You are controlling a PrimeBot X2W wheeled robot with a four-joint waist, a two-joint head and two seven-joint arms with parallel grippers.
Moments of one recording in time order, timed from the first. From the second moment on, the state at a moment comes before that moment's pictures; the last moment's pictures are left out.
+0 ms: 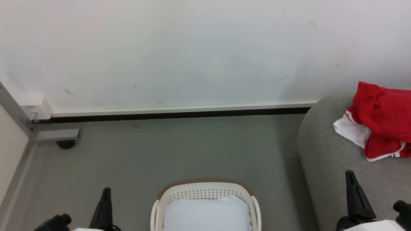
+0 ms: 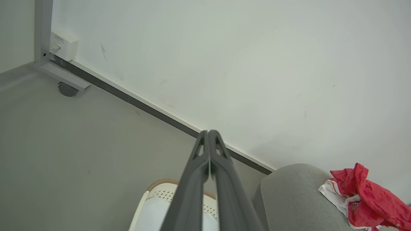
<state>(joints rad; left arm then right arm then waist) -0.02 0.04 0.05 0.25 -0.59 -0.13 -0.16 -0.04 -0.07 0.05 0.18 0.60 0.13 -0.18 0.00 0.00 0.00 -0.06</state>
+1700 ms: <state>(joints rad) -0.07 0.04 0.09 0.25 -1.20 -0.13 0.00 -0.08 -0.07 -0.03 0.22 1.22 0.13 -0.02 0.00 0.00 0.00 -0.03</state>
